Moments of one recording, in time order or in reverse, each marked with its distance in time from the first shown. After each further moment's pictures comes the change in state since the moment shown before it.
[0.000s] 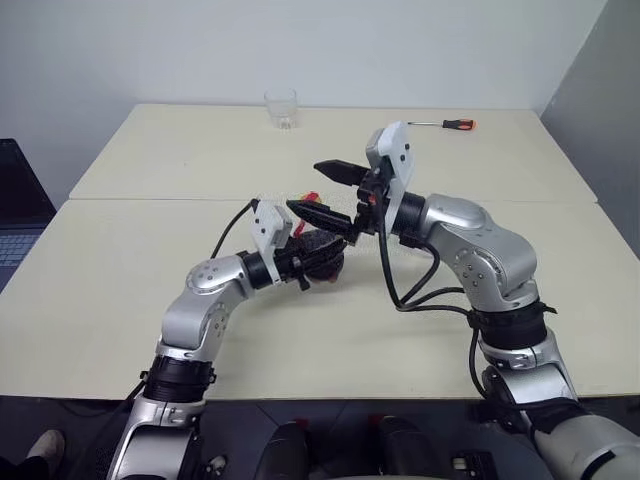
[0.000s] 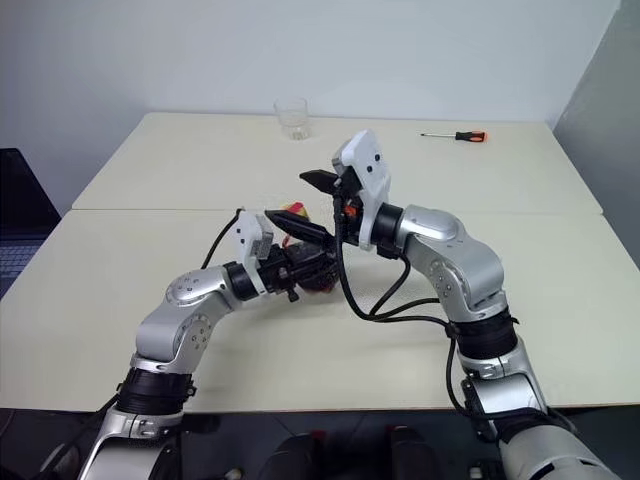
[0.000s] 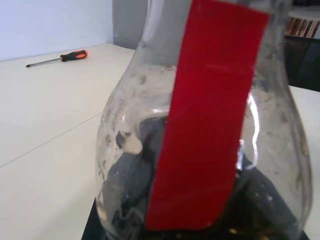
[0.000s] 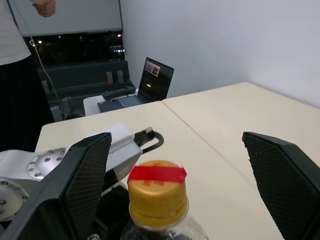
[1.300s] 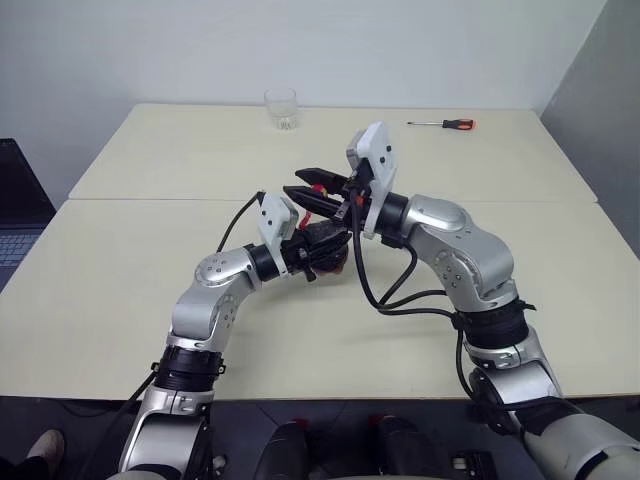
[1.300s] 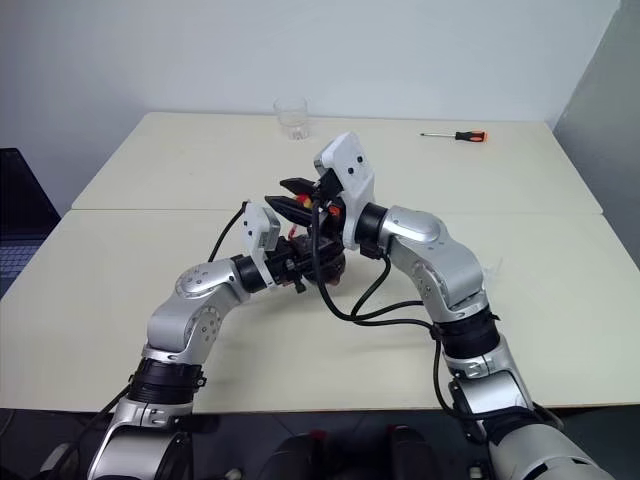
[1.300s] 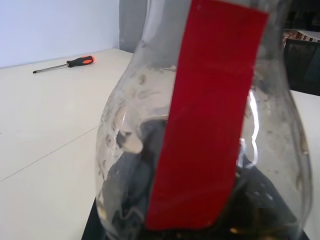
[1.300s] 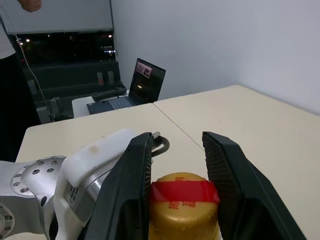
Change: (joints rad) left arm -0.038 -0.023 -0.004 0.029 0.018 -0.009 -0.002; right arm -0.009 0.047 0.039 0.052 -0.068 -0.063 -0.005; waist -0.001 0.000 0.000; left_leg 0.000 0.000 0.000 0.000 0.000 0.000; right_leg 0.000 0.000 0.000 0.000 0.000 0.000
